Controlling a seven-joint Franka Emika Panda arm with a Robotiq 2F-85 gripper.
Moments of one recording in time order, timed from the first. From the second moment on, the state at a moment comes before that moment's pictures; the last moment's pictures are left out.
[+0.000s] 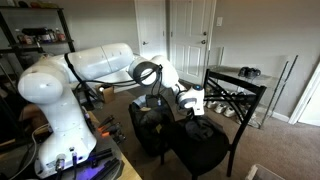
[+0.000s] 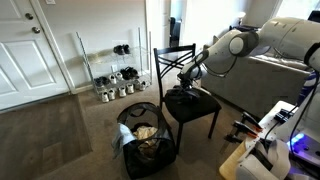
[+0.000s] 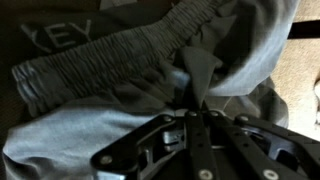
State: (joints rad) arm -0.24 1.39 0.07 -1.12 0.26 2.71 1.04
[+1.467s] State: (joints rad) arm -0.37 0.86 0.27 -1.90 0.52 3.12 0.49
